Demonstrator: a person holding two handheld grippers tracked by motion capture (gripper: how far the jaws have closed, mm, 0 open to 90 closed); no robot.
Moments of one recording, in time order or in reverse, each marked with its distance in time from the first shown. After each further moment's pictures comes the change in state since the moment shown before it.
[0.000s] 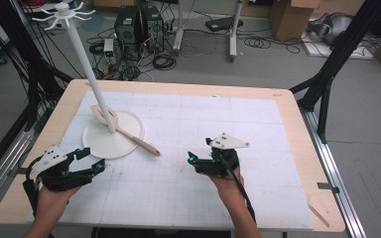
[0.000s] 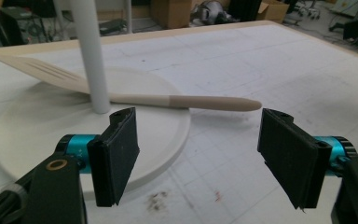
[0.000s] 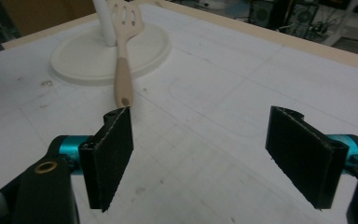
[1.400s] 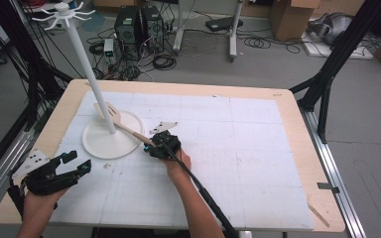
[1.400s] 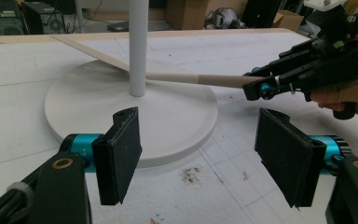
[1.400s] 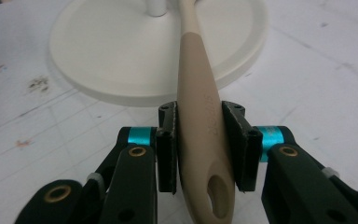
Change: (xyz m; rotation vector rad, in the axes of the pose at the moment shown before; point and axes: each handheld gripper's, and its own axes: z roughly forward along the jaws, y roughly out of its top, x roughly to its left) left arm 0.020 -0.011 -0.017 -0.012 0.034 -0.068; right arm 0.048 0.021 0.153 0.201 0.123 -0.087
